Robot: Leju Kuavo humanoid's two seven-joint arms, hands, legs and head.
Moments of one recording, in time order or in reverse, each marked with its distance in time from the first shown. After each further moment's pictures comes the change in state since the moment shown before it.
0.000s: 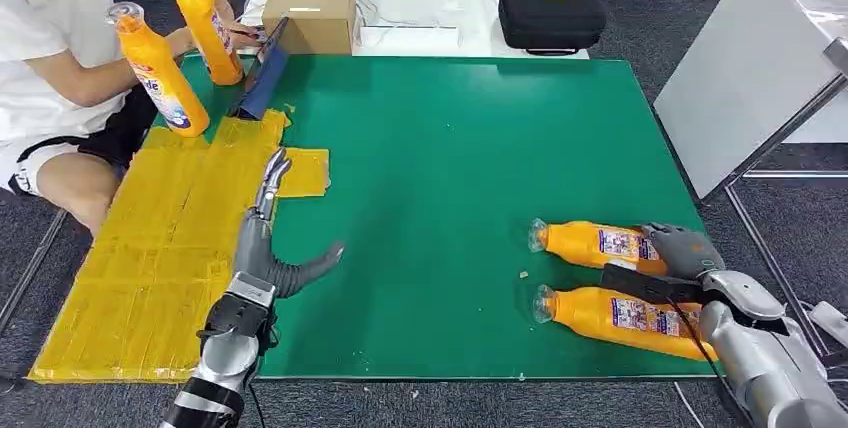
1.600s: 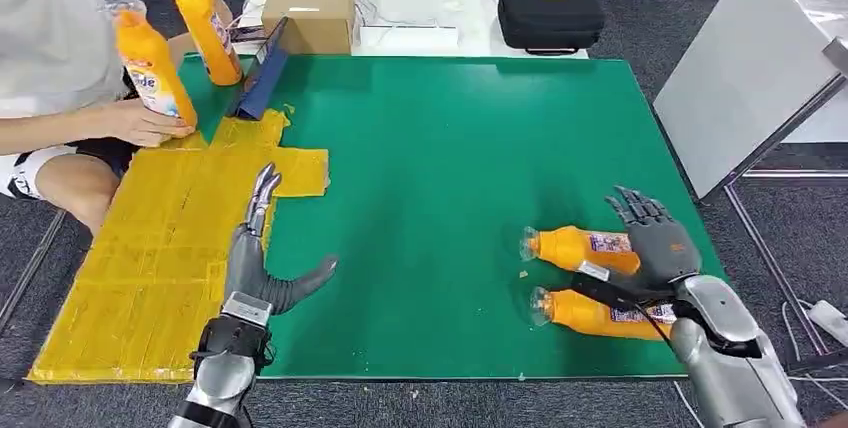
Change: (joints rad) left arm 0.080 0.000 0.000 -0.079 -0.038 0.042 0.023; right arm 0.226 0.052 -0.078 -0.470 -0.003 -0.068 0.041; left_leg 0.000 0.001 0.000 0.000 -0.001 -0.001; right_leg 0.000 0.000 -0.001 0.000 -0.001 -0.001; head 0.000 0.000
